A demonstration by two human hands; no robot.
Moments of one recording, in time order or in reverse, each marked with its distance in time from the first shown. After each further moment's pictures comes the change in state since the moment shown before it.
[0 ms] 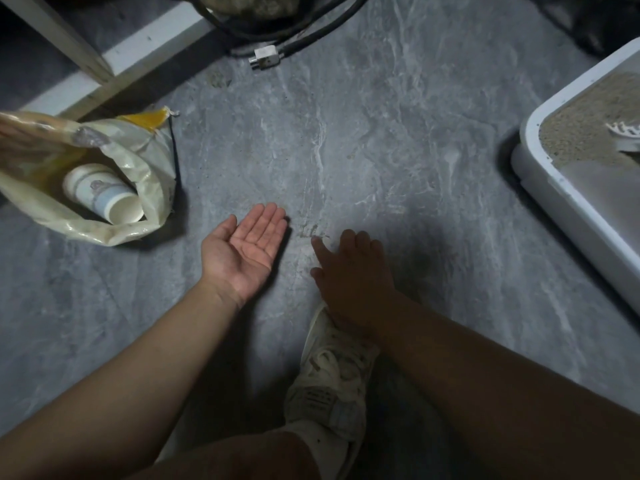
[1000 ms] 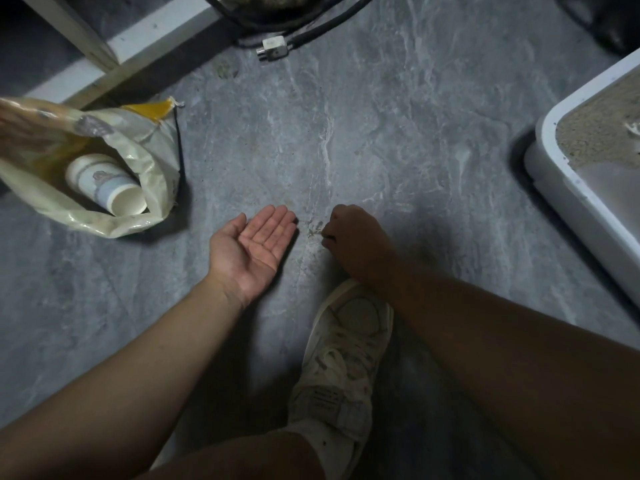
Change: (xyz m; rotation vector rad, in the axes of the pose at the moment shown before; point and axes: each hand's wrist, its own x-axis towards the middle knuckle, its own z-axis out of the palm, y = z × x) left_hand 0.004 -0.004 -0.006 0.071 0.025 -0.021; right_hand 0.055 0.020 -0.010 0.223 -0.023 -0.188
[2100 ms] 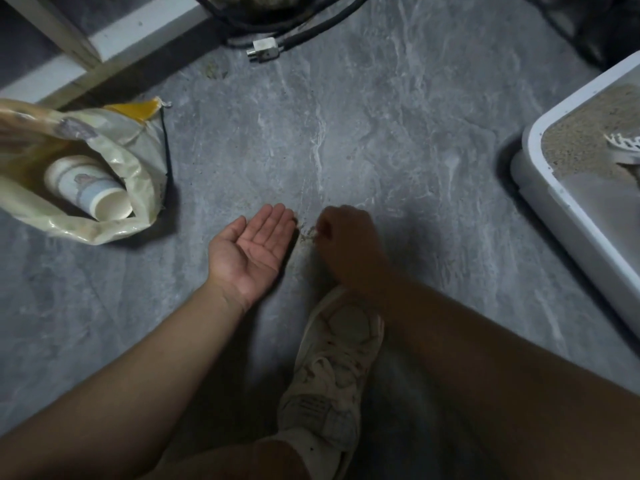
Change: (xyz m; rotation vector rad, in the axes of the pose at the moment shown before) left_hand 0.001 -0.008 0.012 -0.095 -0.043 -0.028; right_hand -0.009 -0.026 -0.027 0.210 0.130 0.264
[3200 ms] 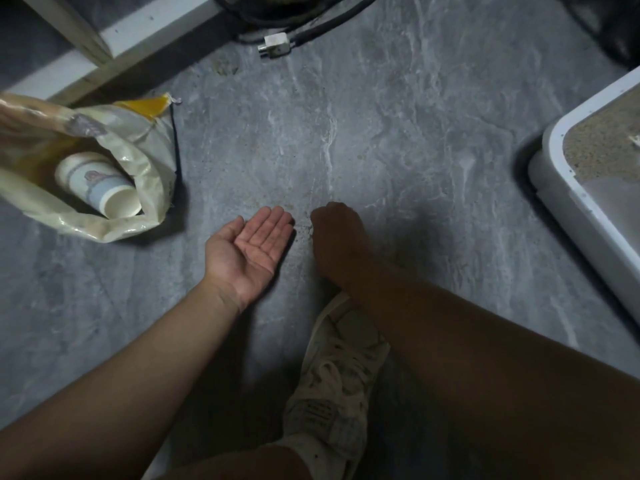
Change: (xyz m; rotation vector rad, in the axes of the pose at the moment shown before) left_hand 0.004 0.015 -0.010 0.040 0.049 0.013; right_hand 0.026 -0.016 0.027 -0.222 -0.038 -0.056
